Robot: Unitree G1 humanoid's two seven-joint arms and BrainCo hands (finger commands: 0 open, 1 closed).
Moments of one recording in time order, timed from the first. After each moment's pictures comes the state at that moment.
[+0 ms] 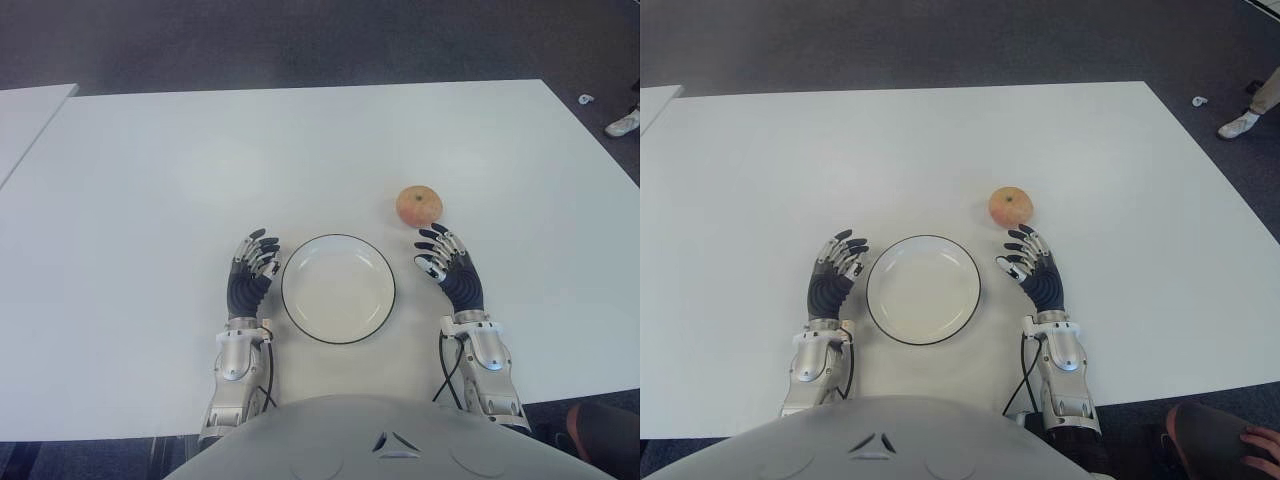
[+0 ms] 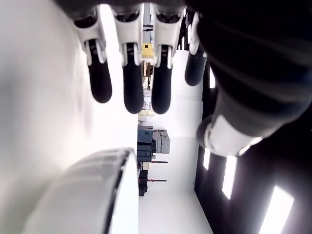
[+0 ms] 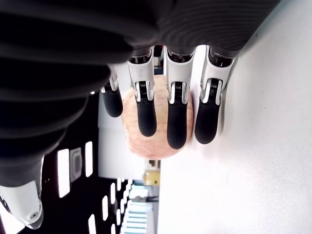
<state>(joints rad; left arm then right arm) 0.40 -0.07 -0.10 0.10 0.00 -0.35 0.13 0.31 -0.10 -0.04 0.08 0.03 -0.28 0.08</state>
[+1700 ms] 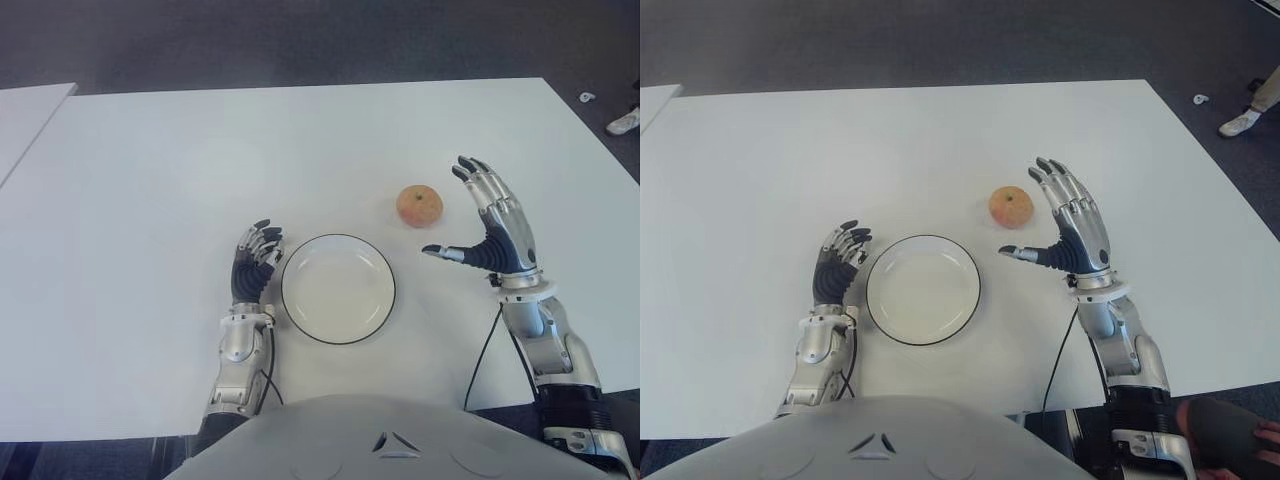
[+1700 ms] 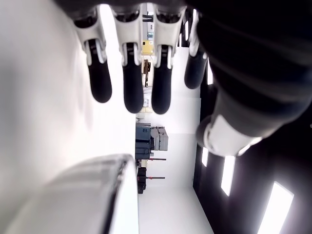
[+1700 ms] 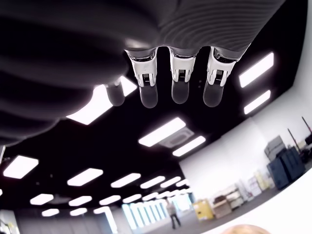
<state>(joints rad) 0.29 -0.06 -0.08 0.21 0.00 -0.38 0.14 0.11 -0.44 -0.10 0.02 -0.79 -0.61 -0.33</state>
